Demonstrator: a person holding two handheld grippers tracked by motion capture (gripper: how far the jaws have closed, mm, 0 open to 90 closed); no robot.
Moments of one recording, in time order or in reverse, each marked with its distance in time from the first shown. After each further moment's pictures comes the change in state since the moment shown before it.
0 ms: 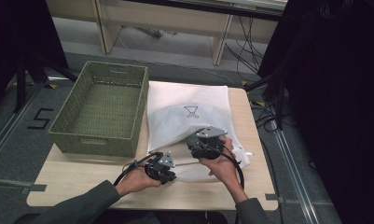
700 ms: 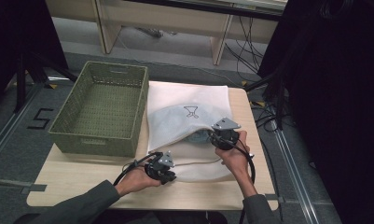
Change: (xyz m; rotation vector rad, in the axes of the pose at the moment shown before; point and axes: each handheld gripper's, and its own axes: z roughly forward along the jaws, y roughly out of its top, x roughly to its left) left arm 0.000 0.001 0.000 0.010 0.000 0.007; right arm -0.042 0.002 -0.010 -0.008 -0.166 -0.079
